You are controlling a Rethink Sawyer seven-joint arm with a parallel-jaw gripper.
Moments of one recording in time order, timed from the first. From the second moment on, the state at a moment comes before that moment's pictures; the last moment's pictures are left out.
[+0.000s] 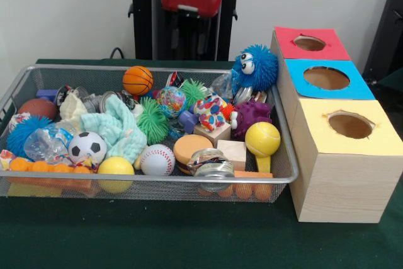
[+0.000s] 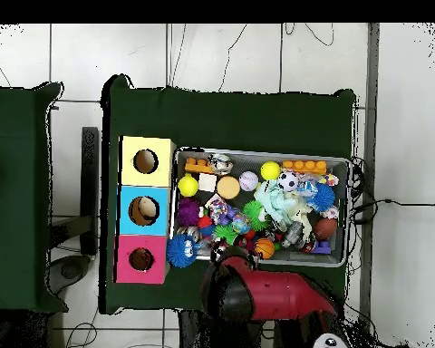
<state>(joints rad) -0.39 -0.86 0.04 2.10 -0.41 0.16 2.01</state>
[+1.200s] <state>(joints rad) -0.94 -0.68 0.49 2.09 -0.71 0.28 2.00</state>
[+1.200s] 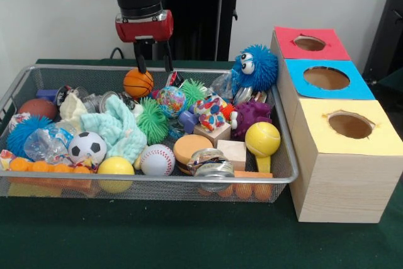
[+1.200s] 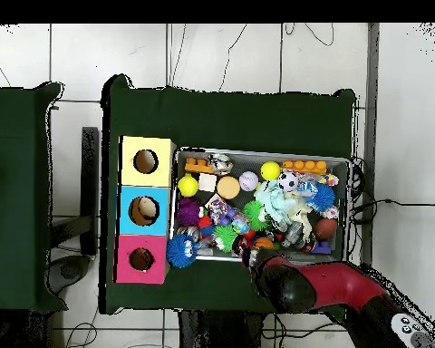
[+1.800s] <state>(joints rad) -1.07 -0.60 0.63 2.05 -0.78 0.39 1.90</state>
